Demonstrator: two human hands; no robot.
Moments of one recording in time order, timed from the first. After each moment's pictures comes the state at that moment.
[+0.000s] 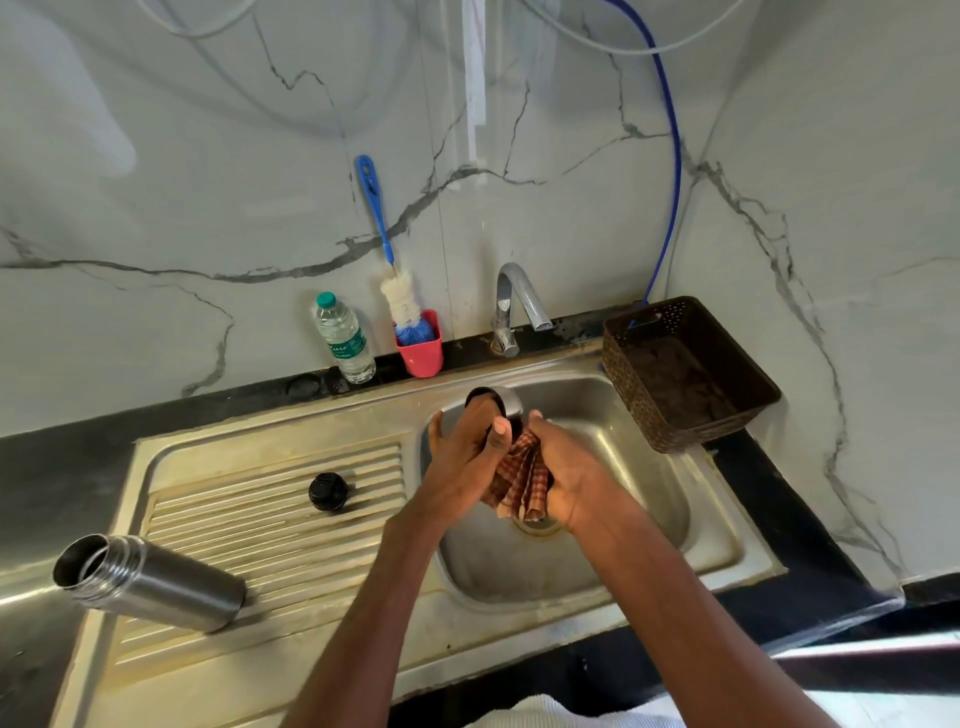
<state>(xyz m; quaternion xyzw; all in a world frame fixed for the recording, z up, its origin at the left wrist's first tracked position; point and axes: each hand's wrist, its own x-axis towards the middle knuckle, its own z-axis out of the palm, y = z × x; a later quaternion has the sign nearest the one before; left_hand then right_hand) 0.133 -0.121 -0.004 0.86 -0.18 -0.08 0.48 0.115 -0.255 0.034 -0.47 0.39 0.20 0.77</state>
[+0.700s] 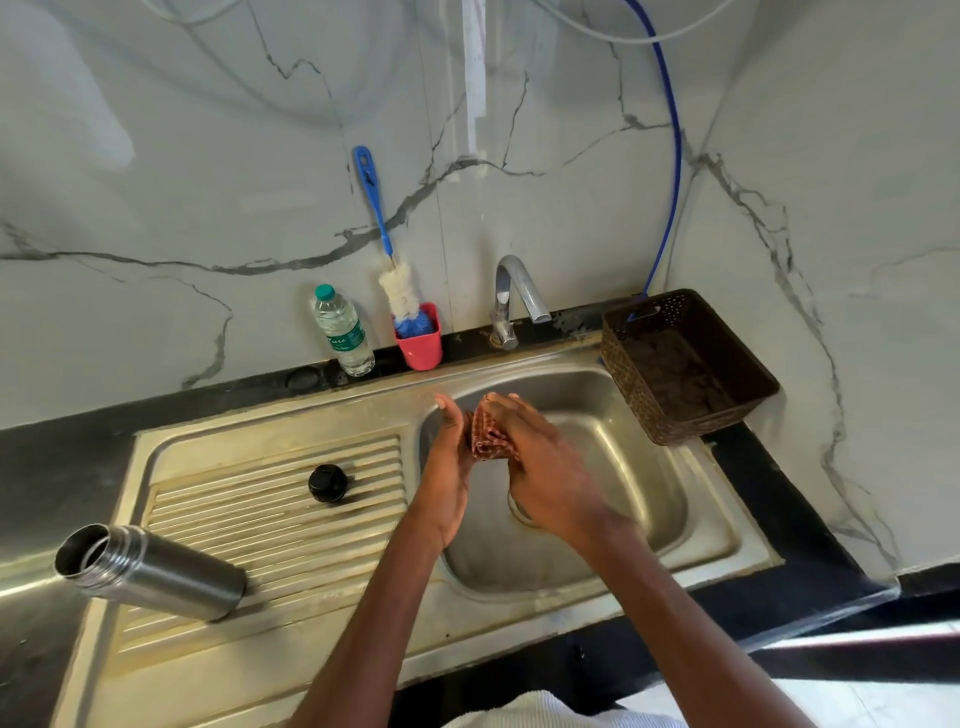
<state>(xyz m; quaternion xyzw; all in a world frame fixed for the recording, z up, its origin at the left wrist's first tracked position) 0.111 -0.120 0.002 0.60 0.02 -0.16 0.78 0.085 -0.258 0.027 -0.94 -0.07 -0.01 0.34</state>
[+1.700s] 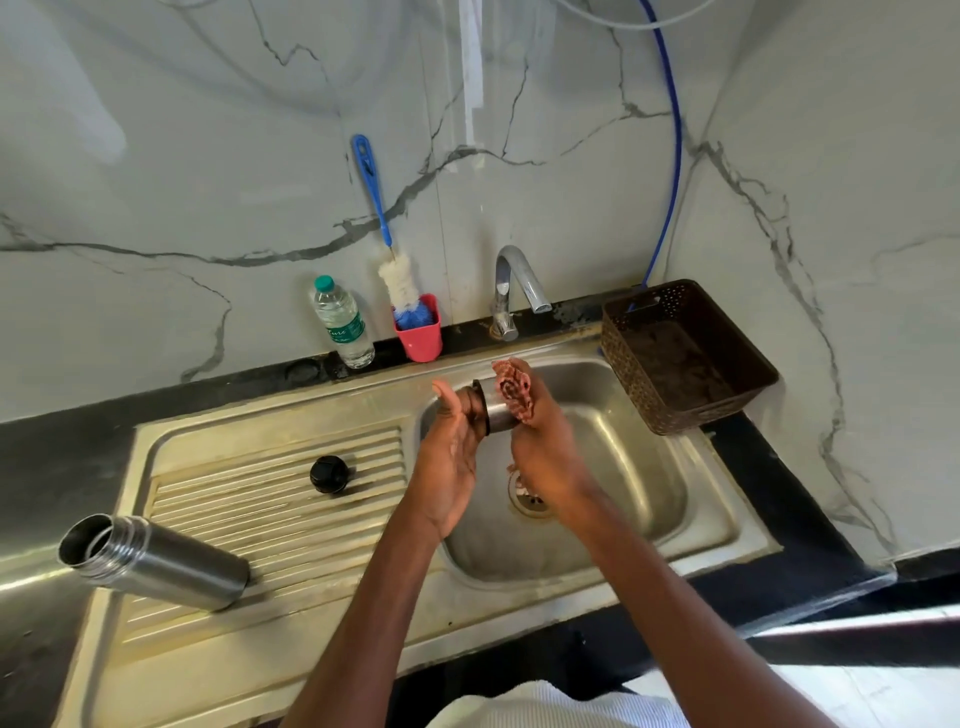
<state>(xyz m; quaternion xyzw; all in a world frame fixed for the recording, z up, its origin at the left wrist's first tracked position) 0.105 -0.113 0.025 0.58 -0.03 -0.15 0.80 0.095 -0.245 0.036 -0.80 0.13 0.01 0.59</state>
